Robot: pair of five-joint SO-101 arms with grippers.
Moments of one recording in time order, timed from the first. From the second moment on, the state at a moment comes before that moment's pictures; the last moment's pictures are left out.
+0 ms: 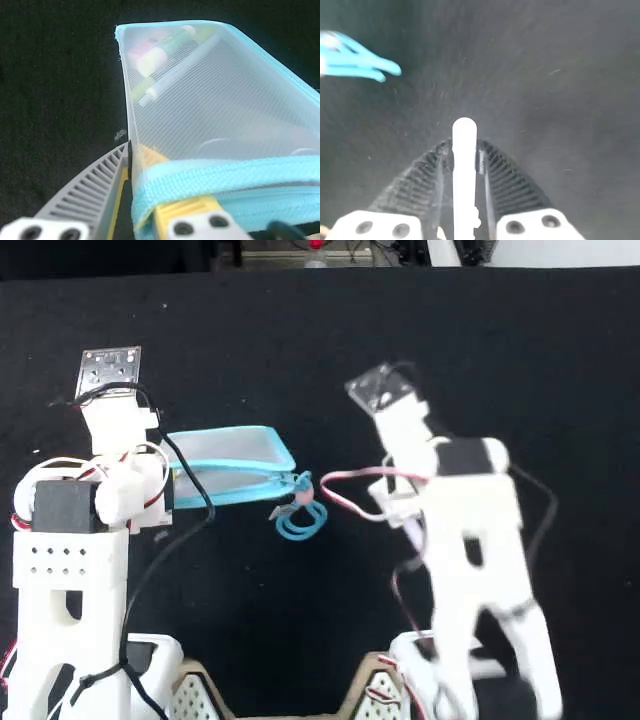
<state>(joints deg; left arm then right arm) -4.1 -42.6 22.8 89.5 3.0 -4.6 -28.5 30.7 81.5 24.5</state>
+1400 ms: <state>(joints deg) -4.1 -42.6 22.8 89.5 3.0 -48.0 -86.6 68.0 18.2 2.6</state>
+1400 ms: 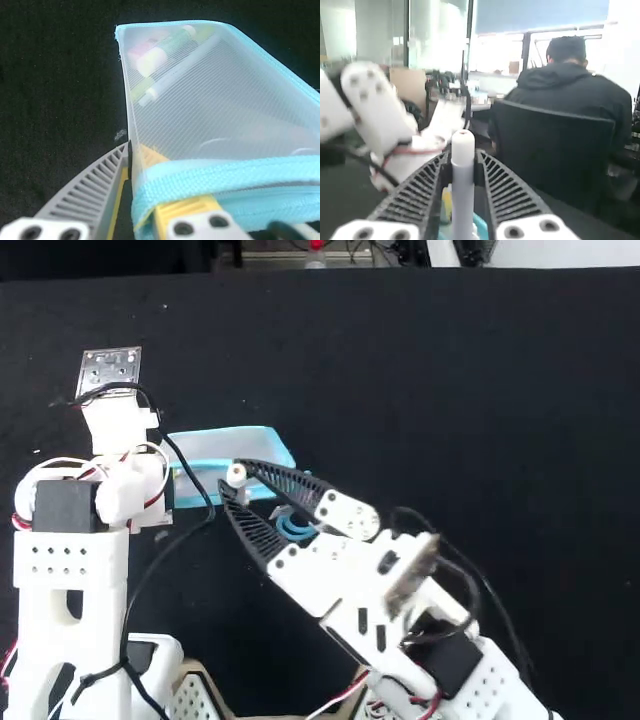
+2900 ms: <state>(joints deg) -4.1 -42.6 22.8 89.5 3.0 -50.7 -91.8 75.3 21.1 9.4</state>
